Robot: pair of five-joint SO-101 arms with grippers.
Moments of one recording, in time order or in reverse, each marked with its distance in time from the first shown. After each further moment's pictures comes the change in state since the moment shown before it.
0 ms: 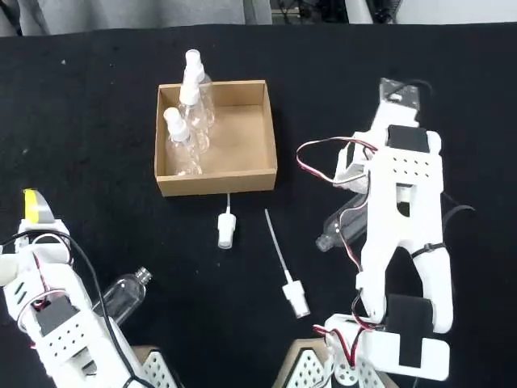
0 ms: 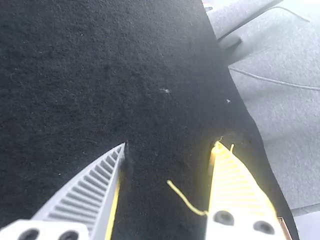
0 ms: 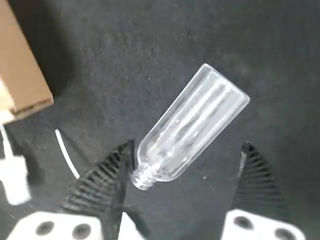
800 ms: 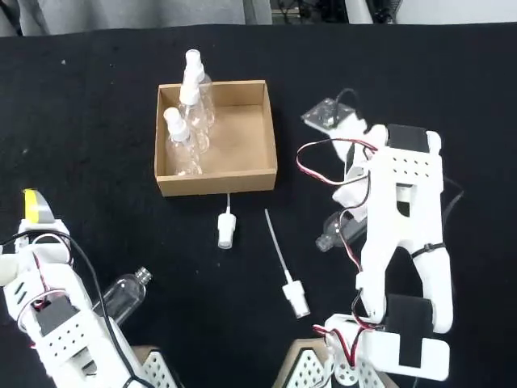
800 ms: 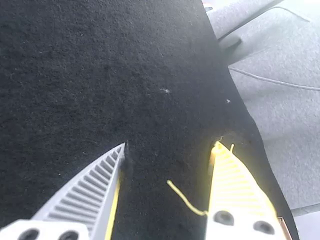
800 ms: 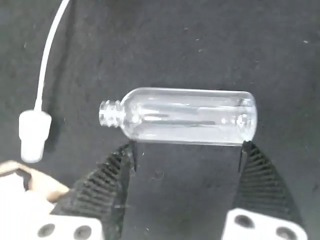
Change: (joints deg) left arm 0.0 0.0 0.0 0.0 0.0; right arm 0.0 0.0 0.0 7.4 55.3
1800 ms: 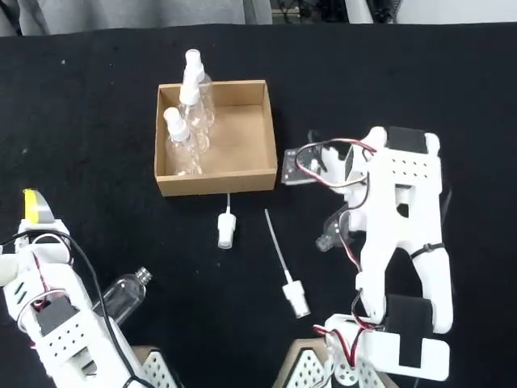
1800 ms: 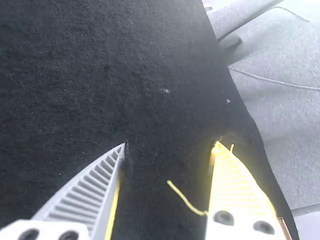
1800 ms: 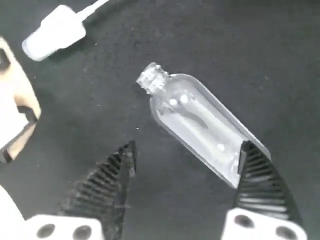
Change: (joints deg) left arm 0.0 0.0 0.0 0.0 0.0; right arm 0.0 0.0 3.2 3.6 39.9
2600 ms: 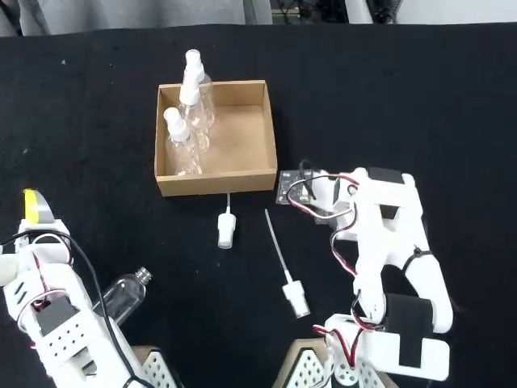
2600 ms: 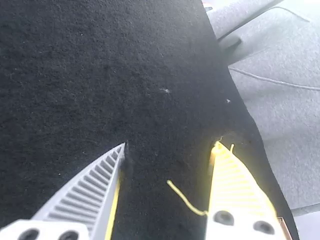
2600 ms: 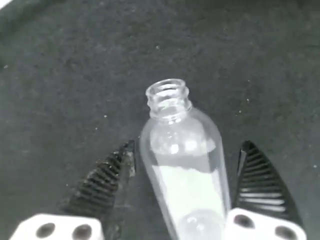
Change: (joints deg) left arm 0.0 0.0 0.0 0.0 0.0; right arm 0.0 0.0 22.2 -34.2 -3.1
